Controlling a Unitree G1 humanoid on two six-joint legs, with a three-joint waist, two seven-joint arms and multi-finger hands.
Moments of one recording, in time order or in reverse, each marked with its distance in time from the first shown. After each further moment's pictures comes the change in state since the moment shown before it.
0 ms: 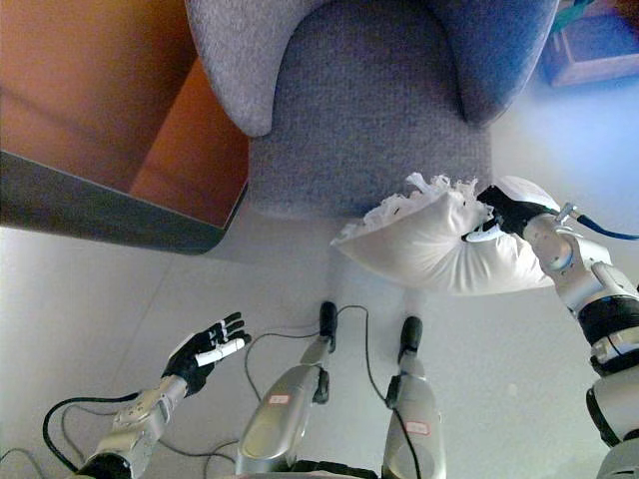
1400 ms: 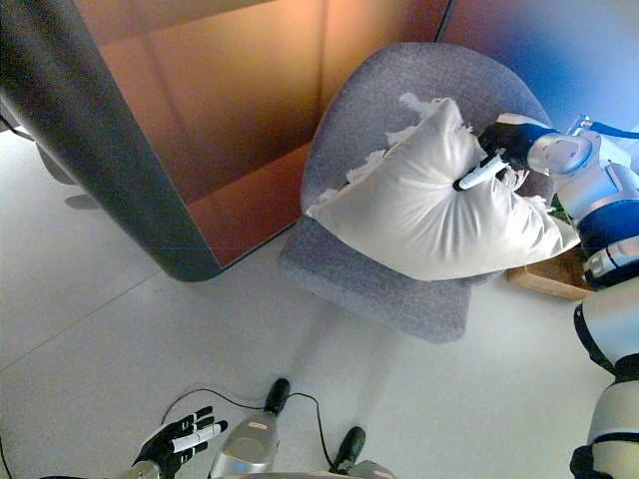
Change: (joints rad) left arm 0.134 -0.058 0.136 0.268 0.206 0.044 0.016; right arm -0.569 0.059 0.266 0.284 0.187 0.247 0.286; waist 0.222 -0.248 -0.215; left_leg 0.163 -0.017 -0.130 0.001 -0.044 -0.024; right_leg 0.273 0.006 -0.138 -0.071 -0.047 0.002
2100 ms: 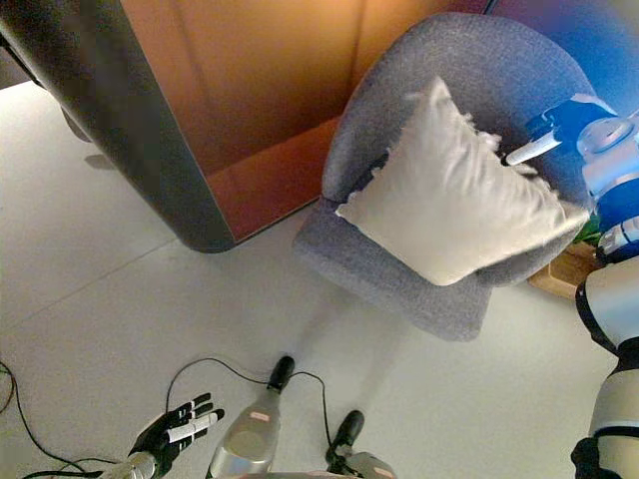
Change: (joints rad) left arm -0.002 0.033 -0.017 -0.048 -0.068 -0.028 -0.052; right arm -0.146 -0.004 0.038 0.165 0.084 0.159 -0.133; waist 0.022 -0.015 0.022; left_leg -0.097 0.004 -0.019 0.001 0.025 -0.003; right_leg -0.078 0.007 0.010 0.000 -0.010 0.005
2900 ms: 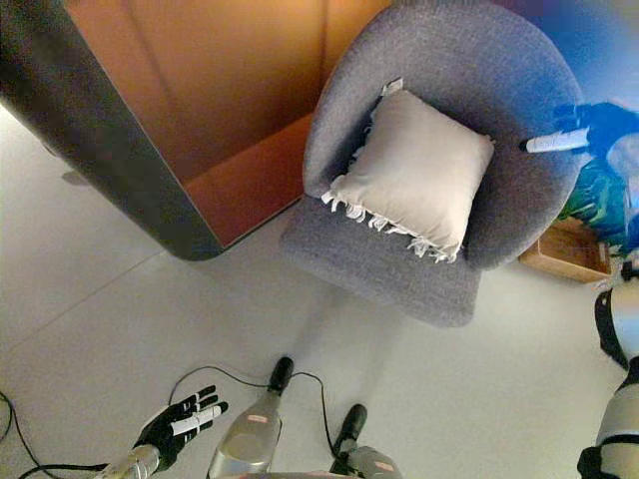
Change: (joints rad) left arm -0.014 -0.003 -0.014 -0.022 -0.029 0.001 -0.008; right arm 0.399 -0.052 -0.506 -0.097 0.217 -0.099 -0.024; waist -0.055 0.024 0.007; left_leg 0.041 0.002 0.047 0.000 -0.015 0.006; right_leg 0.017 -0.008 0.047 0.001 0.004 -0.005
